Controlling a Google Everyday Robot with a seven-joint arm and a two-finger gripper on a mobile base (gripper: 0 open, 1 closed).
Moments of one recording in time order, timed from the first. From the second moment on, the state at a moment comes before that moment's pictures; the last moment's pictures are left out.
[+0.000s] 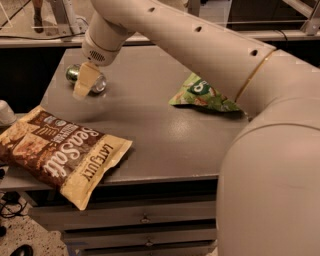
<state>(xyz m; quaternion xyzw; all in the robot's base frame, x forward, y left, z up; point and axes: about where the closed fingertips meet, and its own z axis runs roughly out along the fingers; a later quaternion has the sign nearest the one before) 0.667 0.186 0.901 -0.63 0.70 0.10 0.31</state>
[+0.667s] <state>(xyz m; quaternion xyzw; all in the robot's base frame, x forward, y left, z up) 0.700 0.205 0.886 -0.62 0.71 0.10 0.32</state>
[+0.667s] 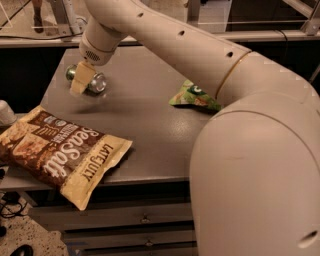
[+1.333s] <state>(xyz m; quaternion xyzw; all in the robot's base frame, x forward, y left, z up) 0.721 0.208 0.861 -0.59 0.74 0.11 0.31</state>
